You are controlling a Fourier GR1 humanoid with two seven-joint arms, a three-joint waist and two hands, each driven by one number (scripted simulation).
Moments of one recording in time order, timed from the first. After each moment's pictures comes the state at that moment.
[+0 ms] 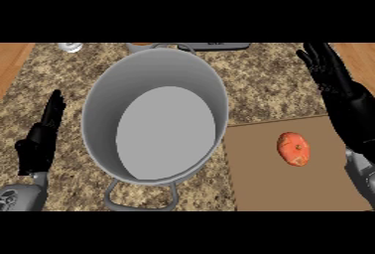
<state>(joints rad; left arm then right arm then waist) -0.12 0.42 -0.07 -1.34 0.10 0.25 -0.15 -0.36 -0.58 0.25 -1.70 -0.25 -0.12 -0.24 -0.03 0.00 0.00</state>
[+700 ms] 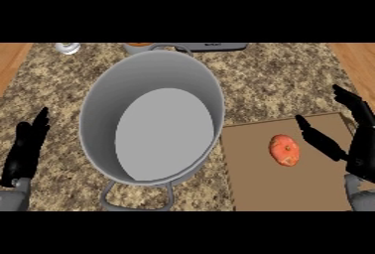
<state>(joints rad) -0.09 0.49 -0.05 -1.28 0.08 0.25 0.17 -0.09 -0.48 0.16 -1.58 0.06 -0.69 -0.11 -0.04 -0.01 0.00</state>
